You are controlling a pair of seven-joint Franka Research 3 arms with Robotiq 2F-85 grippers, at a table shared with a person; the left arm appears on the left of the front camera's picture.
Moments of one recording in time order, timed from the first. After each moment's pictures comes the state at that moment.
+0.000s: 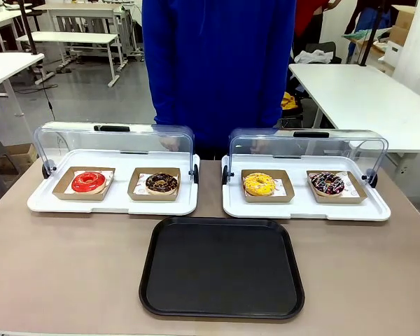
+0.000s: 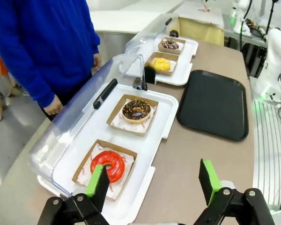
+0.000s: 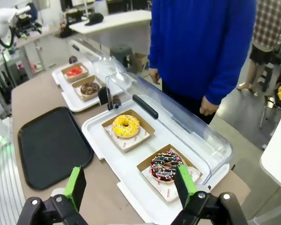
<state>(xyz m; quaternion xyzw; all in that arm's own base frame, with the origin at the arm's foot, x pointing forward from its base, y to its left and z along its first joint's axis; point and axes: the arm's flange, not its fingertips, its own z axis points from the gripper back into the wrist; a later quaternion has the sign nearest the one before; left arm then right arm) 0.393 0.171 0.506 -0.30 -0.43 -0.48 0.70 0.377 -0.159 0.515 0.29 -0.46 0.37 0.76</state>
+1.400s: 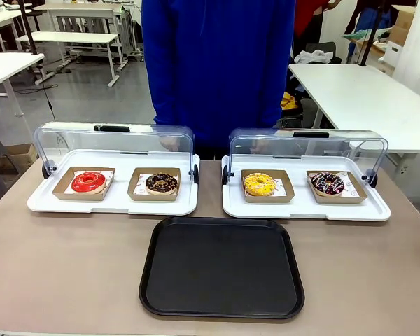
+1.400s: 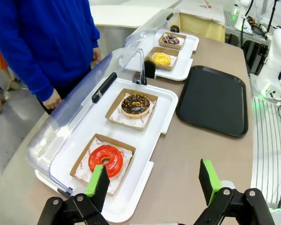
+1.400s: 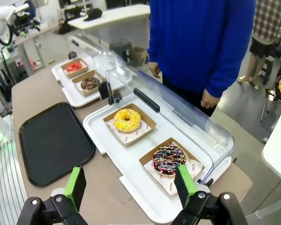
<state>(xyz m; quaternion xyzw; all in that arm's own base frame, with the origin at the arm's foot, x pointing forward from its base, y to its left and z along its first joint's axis) 0.391 0.171 0.504 -0.30 -0.41 -0.48 0.71 0.372 -0.159 0.516 0.29 -0.44 0.36 0.77</state>
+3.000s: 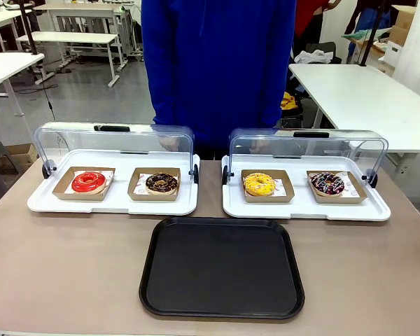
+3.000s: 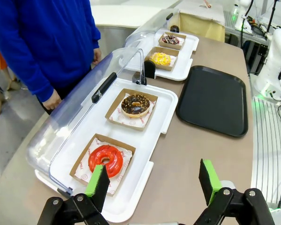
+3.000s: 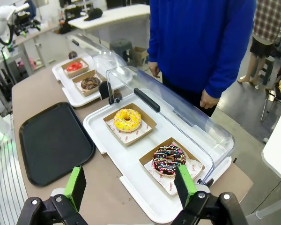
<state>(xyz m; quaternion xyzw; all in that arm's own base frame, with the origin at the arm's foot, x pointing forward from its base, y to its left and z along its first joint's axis) 0.391 0.171 0.504 -0.30 -0.41 -0.48 0.71 0.372 -0.159 0.515 0.29 -0.44 0.37 0.77</state>
